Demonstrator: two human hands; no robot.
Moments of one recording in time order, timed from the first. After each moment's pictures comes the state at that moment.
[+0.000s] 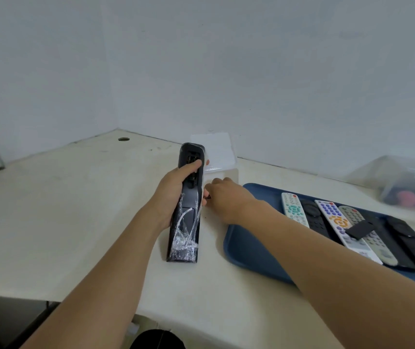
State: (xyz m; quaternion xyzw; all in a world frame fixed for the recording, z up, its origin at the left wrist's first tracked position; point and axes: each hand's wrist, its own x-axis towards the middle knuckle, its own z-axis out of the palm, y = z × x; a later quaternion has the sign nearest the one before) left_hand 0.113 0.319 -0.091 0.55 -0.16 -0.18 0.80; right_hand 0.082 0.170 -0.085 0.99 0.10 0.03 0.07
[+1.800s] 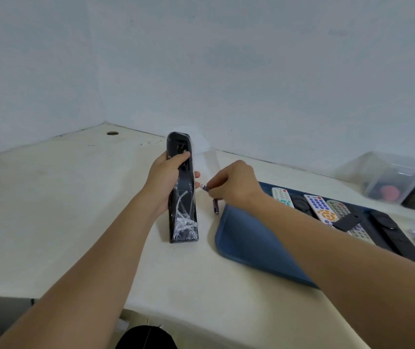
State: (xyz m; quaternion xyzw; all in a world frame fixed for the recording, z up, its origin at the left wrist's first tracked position) left_hand 0.120 0.306 -0.080 0.57 -0.10 -0.09 0.81; right_hand 0.064 0.151 -0.072 0.90 -0.07 0.14 -0.40
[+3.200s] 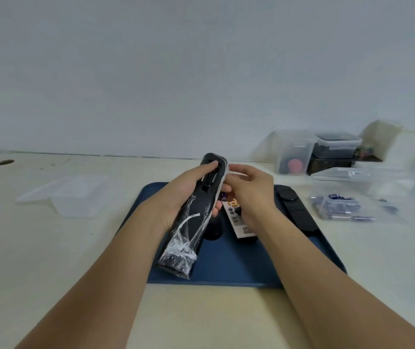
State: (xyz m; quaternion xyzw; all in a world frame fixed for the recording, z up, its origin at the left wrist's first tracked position) left_hand 0.035 0.112 -0.065 0.58 -0.22 -0.45 0.64; right_hand -0.042 -0.013 -0.092 0.57 -0.21 0.35 -0.71
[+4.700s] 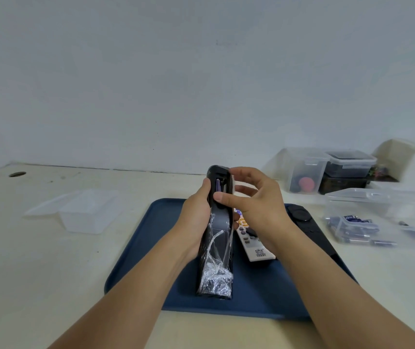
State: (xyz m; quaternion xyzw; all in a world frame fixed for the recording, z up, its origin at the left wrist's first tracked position) left_hand 0.006 0.108 -0.071 0.56 -0.13 -0.30 0.76; right_hand -0.050 -0.004 -0.075 0.67 -0.11 0.33 -0.66
